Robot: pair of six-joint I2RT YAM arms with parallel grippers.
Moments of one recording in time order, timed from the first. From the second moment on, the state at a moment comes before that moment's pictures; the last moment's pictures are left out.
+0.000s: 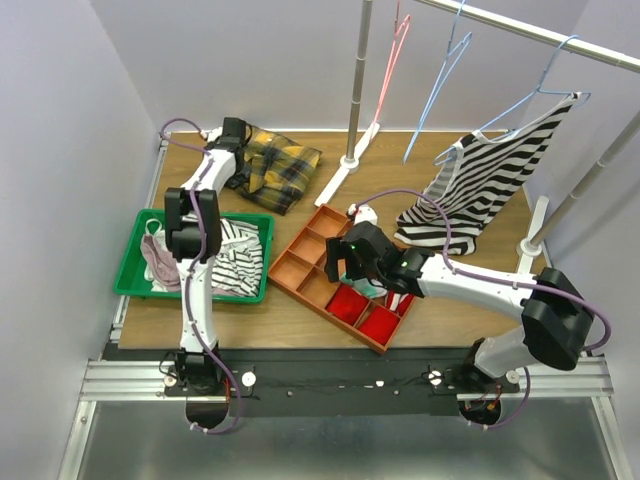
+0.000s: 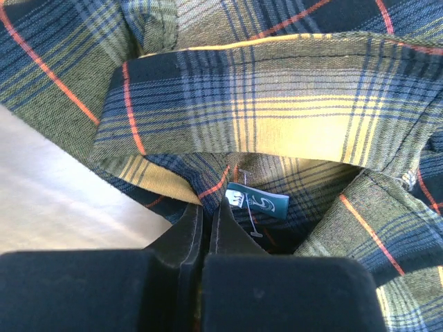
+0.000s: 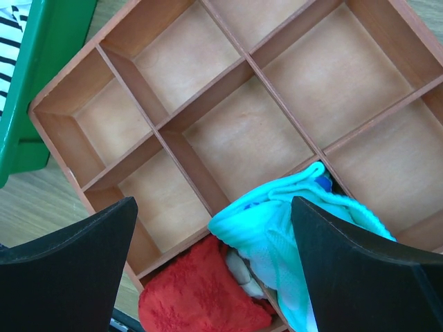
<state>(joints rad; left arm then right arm) -0.08 2.41 2.06 -0.66 -0.25 -0.67 0.94 1.45 0.91 -0.20 0.27 0.56</state>
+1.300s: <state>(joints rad) 0.14 2.15 1.63 -0.33 -0.16 -0.83 0.69 1.33 0.81 -0.28 0.38 0.64</state>
